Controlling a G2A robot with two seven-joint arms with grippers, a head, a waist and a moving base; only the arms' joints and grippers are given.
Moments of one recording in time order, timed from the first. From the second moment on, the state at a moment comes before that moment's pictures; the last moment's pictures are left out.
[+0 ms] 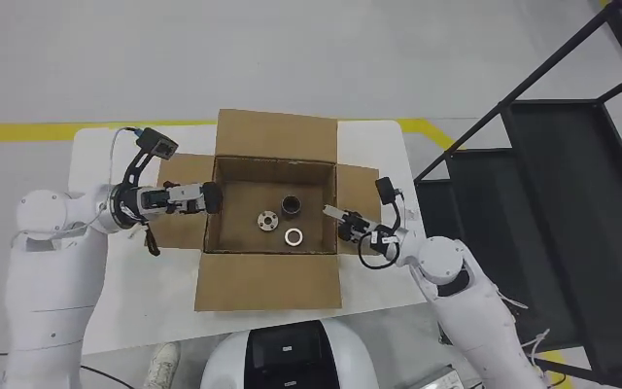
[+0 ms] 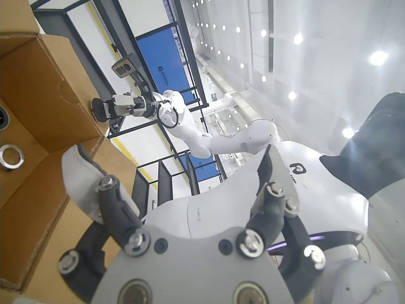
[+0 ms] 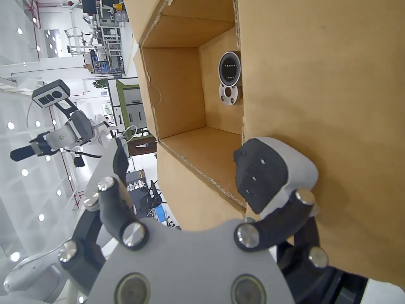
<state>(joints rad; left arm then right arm) 1.08 -1.11 -1.48 -1.49 -0.56 -0.20 -1.49 -1.49 -1.16 1.35 -1.77 0.01 0.12 0.68</state>
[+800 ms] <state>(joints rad) 1.22 -1.08 -1.58 -1.53 -0.67 -0.23 -1.50 -1.28 -1.18 1.08 -1.90 -0.37 0.29 0.65</state>
